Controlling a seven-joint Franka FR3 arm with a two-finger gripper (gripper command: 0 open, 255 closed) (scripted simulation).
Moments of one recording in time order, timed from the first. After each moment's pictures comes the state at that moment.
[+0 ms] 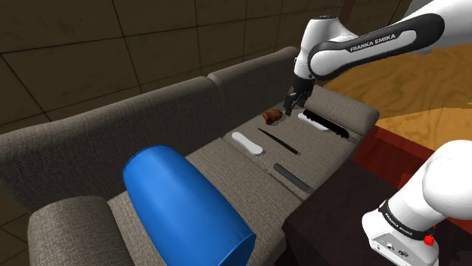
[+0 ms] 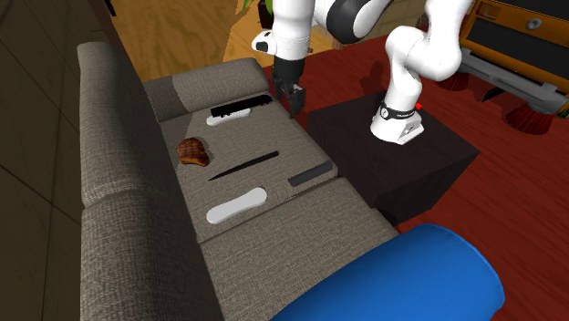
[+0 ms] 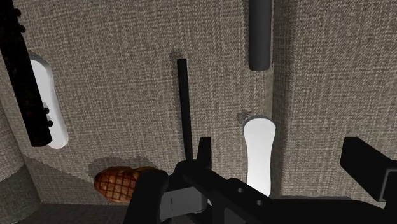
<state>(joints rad) 0.05 -0.22 -0.02 -2.36 -0.06 2.18 0.02</state>
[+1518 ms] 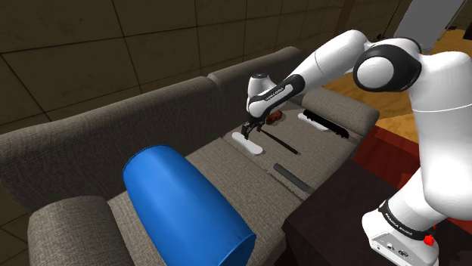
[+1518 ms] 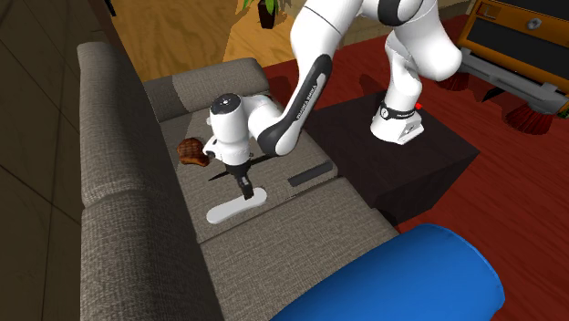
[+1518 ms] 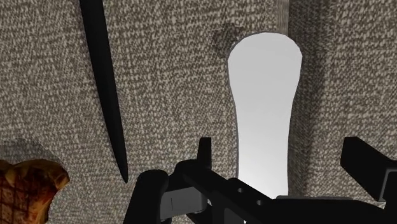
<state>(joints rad) 0.08 0.66 0.00 -1.79 -0.04 2.45 0.06</state>
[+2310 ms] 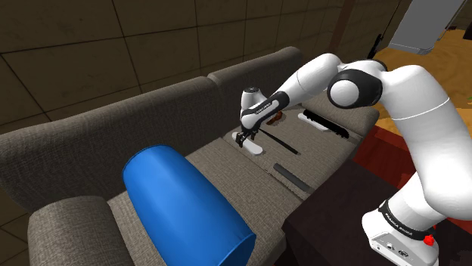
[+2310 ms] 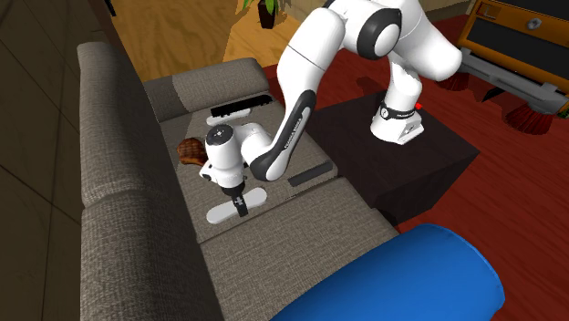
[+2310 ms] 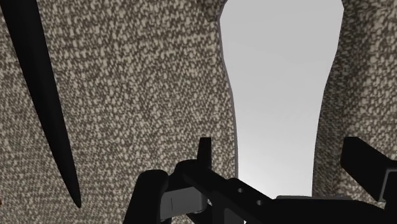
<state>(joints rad) 0.08 0.90 0.01 -1.58 -0.04 2.48 0.07</state>
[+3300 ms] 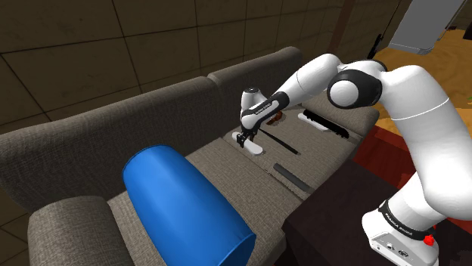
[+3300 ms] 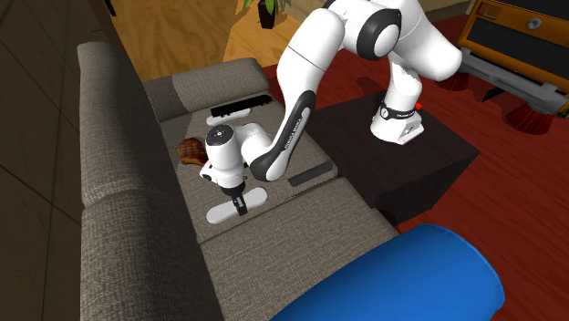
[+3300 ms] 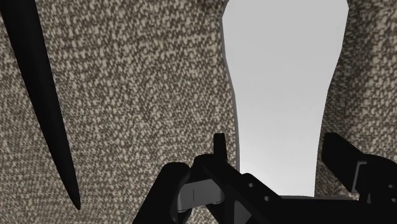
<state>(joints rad) 0.08 0.90 0.01 -1.58 -0.04 2.48 0.07</state>
